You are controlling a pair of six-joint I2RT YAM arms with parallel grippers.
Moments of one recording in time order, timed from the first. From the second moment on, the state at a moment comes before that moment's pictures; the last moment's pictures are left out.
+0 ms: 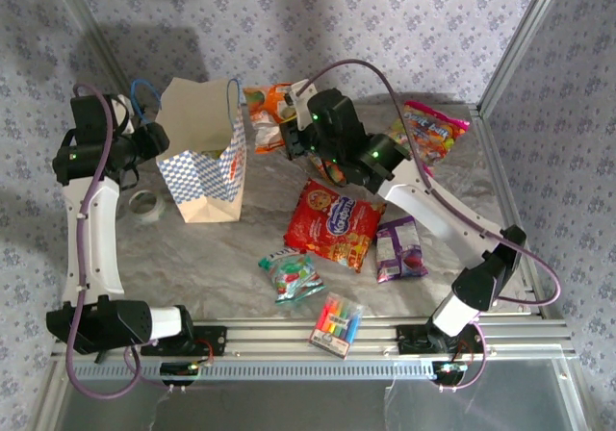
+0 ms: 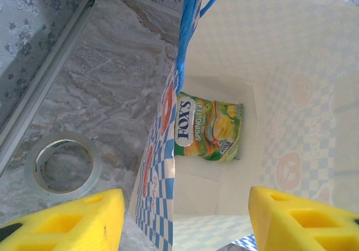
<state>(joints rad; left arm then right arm) 0.16 1.30 1.58 -1.00 0.11 -0.28 0.83 1.63 1.79 -0.53 0.11 0.16</state>
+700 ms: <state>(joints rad) 0.18 1.40 1.55 -0.94 0.20 -0.33 0.90 1.65 1.81 -0.26 -0.05 0.08</state>
